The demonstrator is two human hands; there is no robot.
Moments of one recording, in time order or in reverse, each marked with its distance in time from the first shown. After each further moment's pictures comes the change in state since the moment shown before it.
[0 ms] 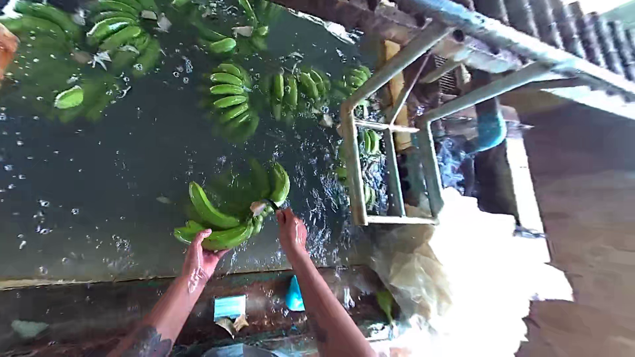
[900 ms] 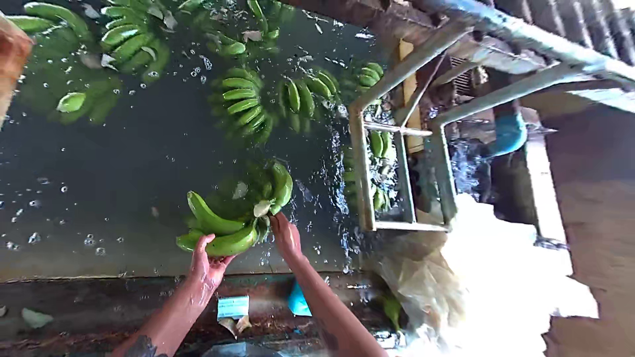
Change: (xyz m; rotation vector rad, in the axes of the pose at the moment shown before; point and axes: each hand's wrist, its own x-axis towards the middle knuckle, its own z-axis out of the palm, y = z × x) left_hand -0.027 0.007 0.019 -0.089 0.105 -0.054; right_hand 0.004 -0.008 0.023 0.073 -0.099 -0.140
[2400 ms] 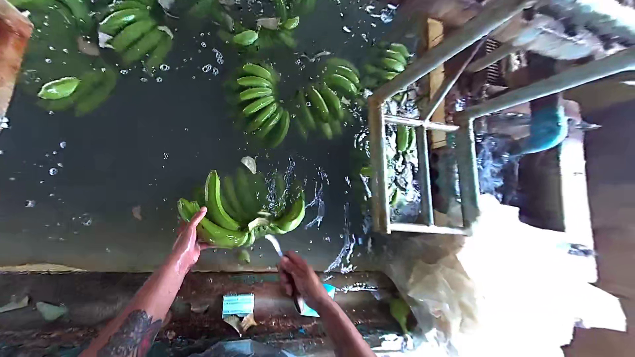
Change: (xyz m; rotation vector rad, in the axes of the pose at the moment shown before) left_hand 0.057 0.051 -0.022 0.546 0.070 0.204; right_hand -0.085 0.047 -0.003 0.806 -0.458 0.115
